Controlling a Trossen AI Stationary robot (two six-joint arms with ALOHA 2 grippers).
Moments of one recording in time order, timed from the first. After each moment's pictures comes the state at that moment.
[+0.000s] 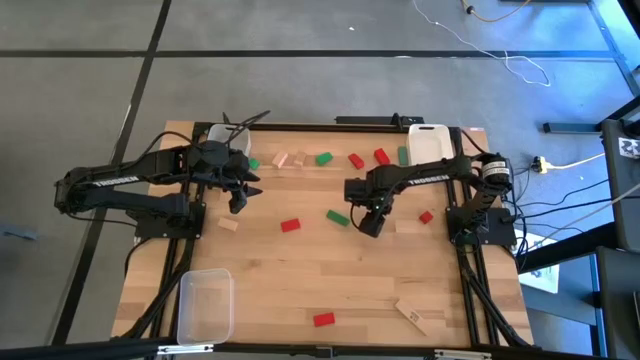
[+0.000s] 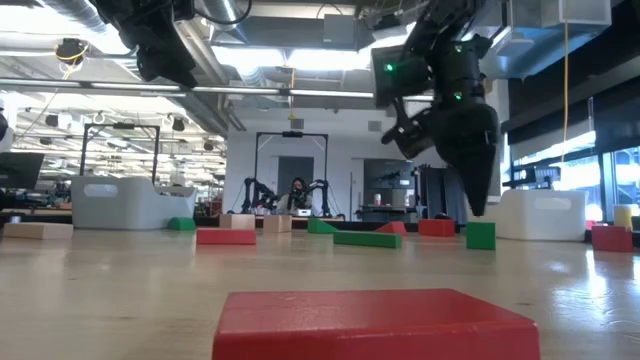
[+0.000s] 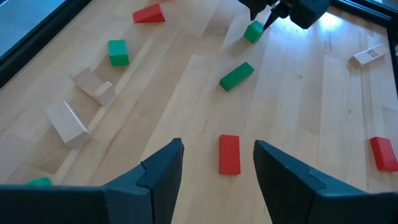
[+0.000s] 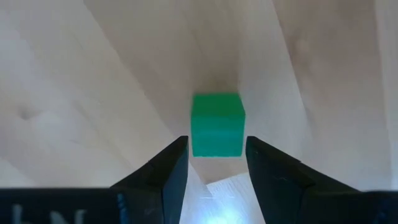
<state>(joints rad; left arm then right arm) 0.23 0.81 0.82 -0.64 0.04 -0.23 -0.09 1.80 1.18 -1.03 -0.09 0.38</state>
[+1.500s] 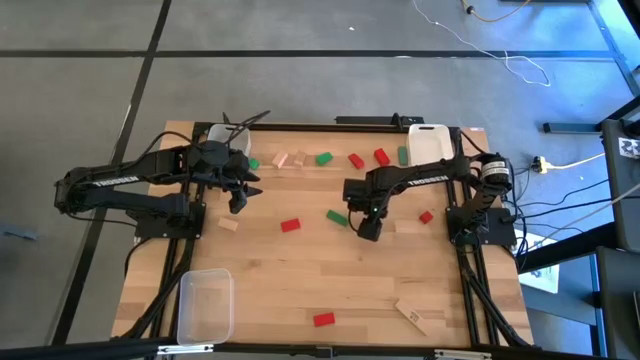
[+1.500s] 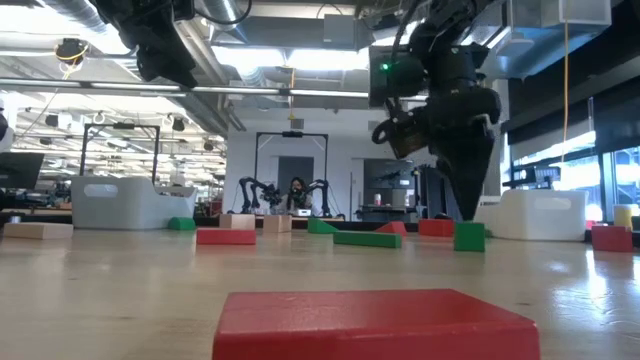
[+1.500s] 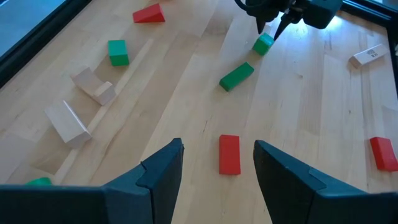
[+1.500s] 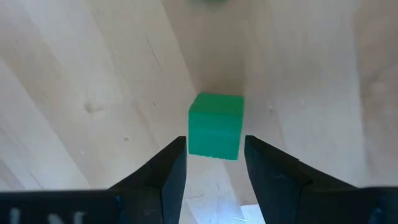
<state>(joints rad) 0.23 0.81 0.82 -0.64 0.04 -0.23 -0.10 1.80 1.18 -0.94 -0.24 0.25</state>
